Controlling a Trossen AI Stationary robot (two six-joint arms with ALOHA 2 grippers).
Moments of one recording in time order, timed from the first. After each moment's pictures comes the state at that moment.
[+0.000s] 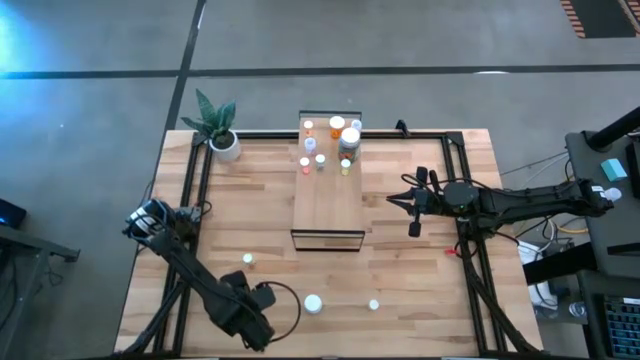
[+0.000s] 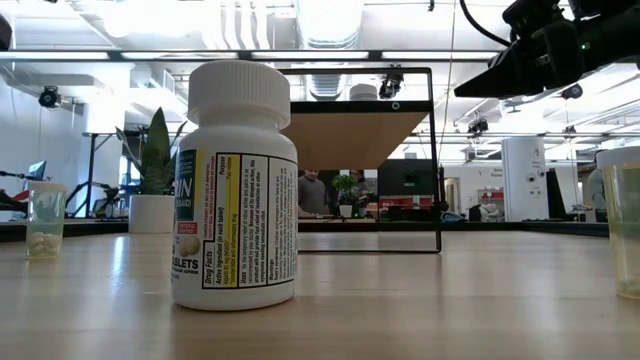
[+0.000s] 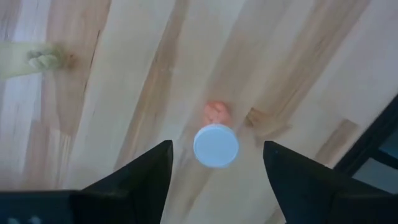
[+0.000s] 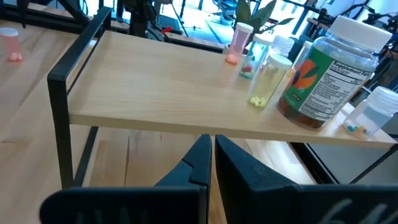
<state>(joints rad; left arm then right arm) -0.77 1.84 1.45 -1.16 0.00 -1.22 0.01 0.68 0.33 0.09 0.22 -0.22</state>
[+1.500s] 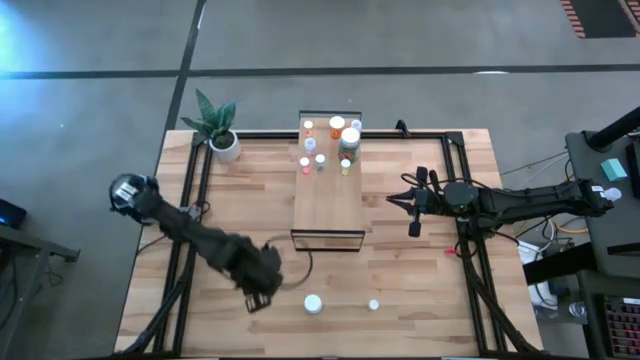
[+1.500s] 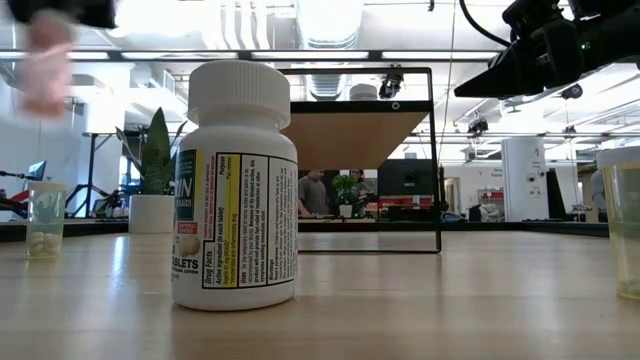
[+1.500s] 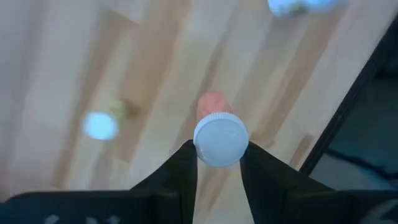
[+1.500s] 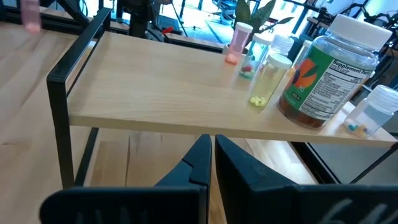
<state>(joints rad) -0.52 1.60 1.46 -1.25 0.04 -0.96 0.01 0.68 0.33 0.09 0.23 -0.21</state>
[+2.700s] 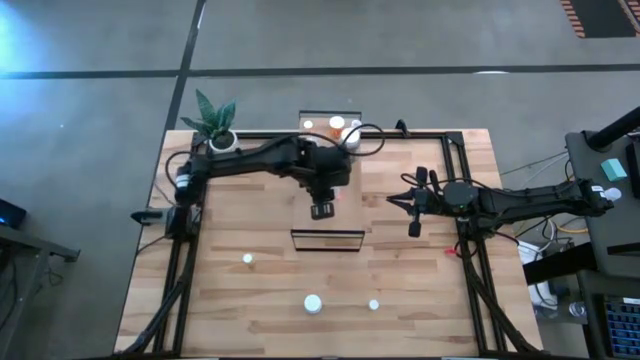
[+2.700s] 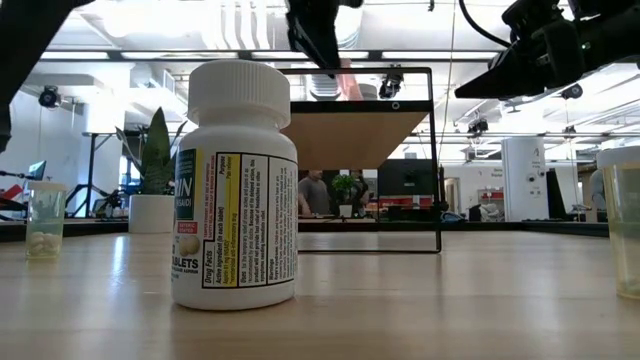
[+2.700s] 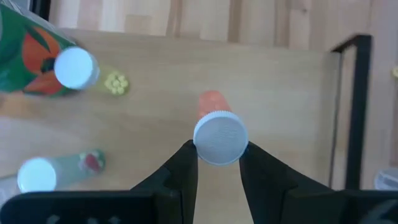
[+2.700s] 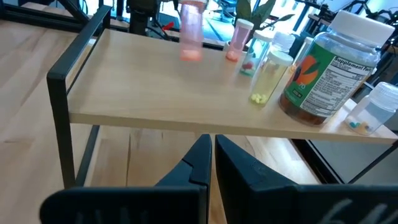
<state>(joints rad) 0.09 1.98 2.18 -1.30 -0.07 0.02 0.01 0.68 0.34 0.07 0.22 -0.20</state>
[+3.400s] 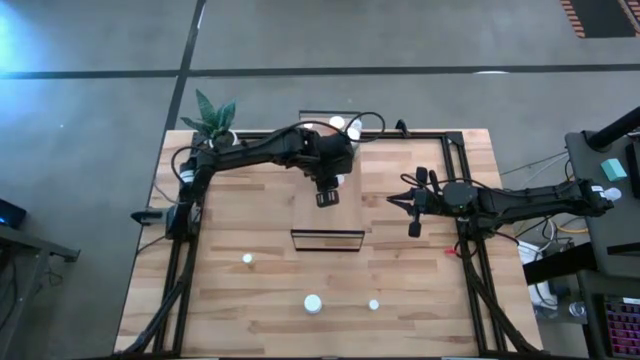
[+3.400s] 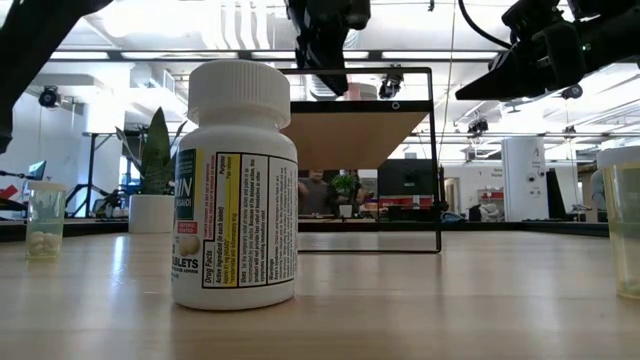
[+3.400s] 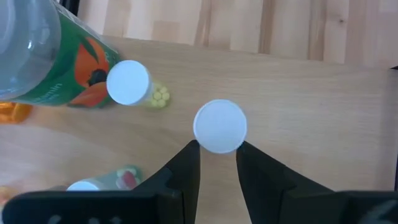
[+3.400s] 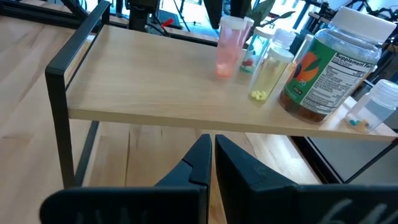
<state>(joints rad) 0.17 2.01 2.17 -1.23 -0.08 0.07 0.01 0.68 0.34 0.06 0.23 -0.21</state>
